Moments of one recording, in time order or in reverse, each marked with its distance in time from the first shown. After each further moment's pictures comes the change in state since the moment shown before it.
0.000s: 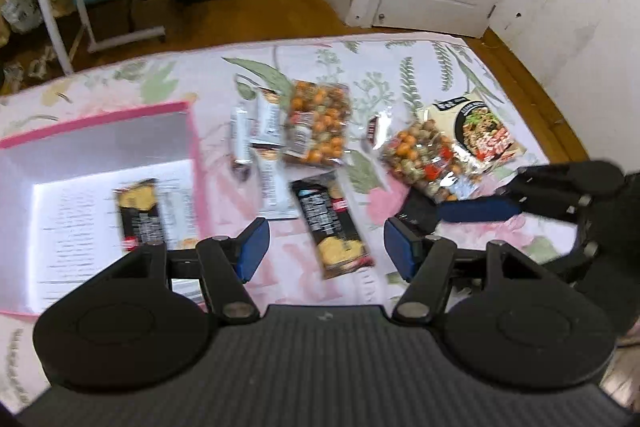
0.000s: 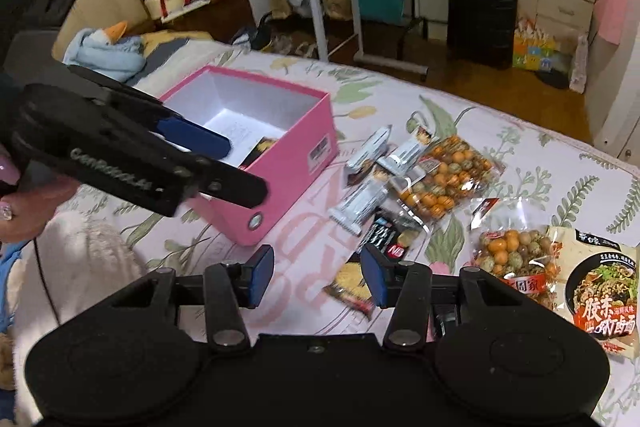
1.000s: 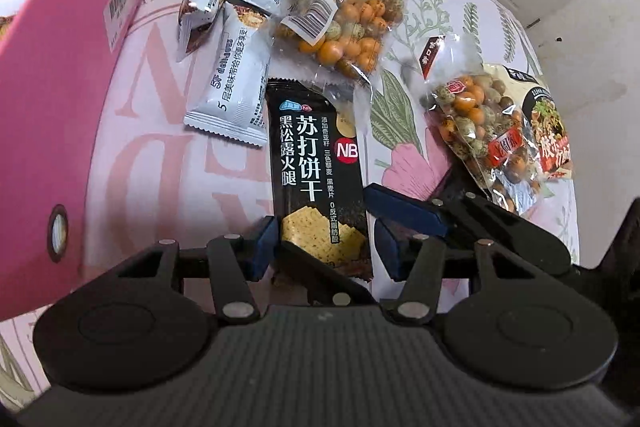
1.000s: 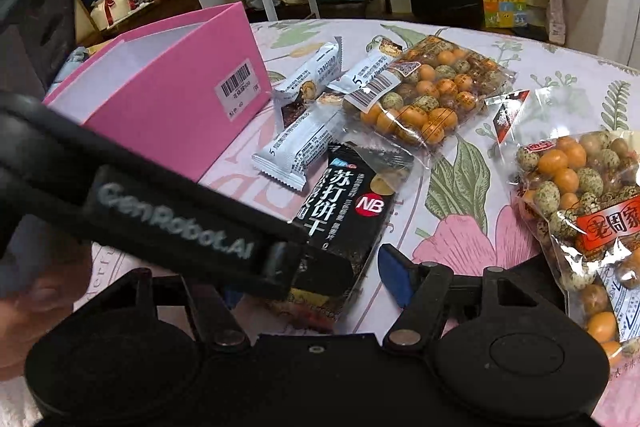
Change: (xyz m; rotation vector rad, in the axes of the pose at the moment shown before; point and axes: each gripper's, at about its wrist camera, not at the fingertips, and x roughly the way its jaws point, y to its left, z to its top) left arm 0.171 0.026 -0.042 -0.348 0.169 -0.101; right arm 0.142 -0.047 -0.062 0.131 -0.020 -0.040
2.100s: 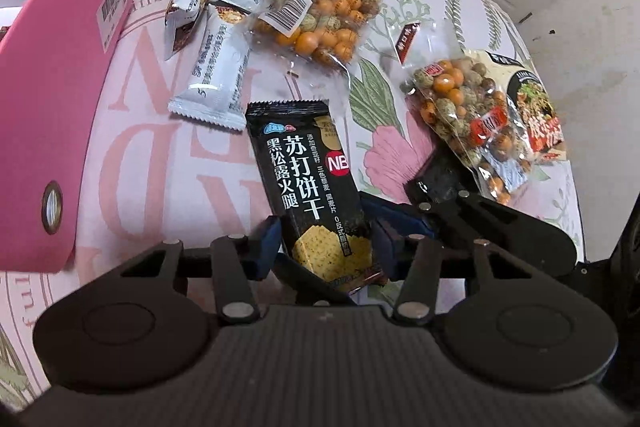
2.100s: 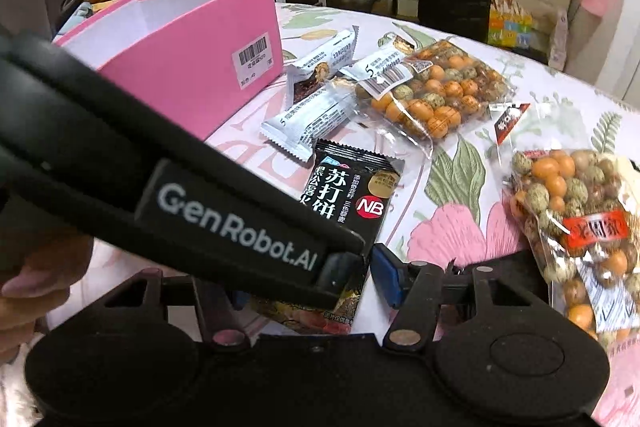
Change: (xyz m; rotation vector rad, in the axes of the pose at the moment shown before) left arm -0.011 -0.013 -0.014 0.058 -0.033 0.010; right arm -0.015 0.023 -0.014 -0.118 0.048 -0.075
